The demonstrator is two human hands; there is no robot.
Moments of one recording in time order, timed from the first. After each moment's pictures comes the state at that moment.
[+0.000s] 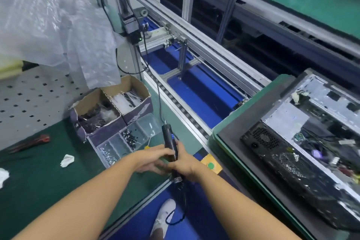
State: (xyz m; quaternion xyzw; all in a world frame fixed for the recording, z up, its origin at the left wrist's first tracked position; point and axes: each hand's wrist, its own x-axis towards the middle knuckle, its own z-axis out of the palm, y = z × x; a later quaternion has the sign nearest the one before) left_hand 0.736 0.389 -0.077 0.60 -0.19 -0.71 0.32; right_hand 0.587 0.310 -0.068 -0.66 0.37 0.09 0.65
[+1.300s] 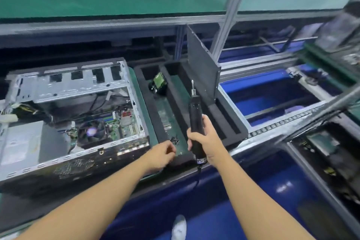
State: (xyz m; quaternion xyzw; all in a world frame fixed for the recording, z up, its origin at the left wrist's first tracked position) left_hand 0.213 0.229 -0.043 0.31 -0.82 -0.47 -0.05; right_hand 0.062 0.344 0.009 -0.30 0.61 -0.60 0.42
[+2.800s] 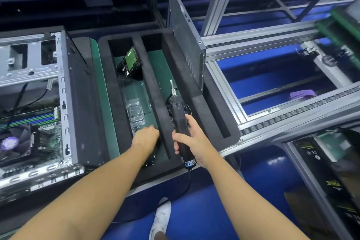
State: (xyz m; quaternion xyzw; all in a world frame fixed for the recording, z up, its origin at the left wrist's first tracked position) left_hand 0.062 0.189 -0.152 0.34 -0.92 -0.05 -0.21; right_hand -0.058 0.325 -0.074 -0.25 0.58 -0.54 0.55
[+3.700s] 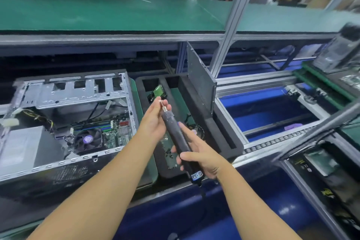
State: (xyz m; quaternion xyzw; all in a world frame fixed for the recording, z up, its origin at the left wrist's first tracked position) left_hand 0.145 0.191 0.063 0.28 -0.12 -0.86 0.40; right_hand 0.056 0.358 0.057 -0.35 0.52 -0.50 0.60
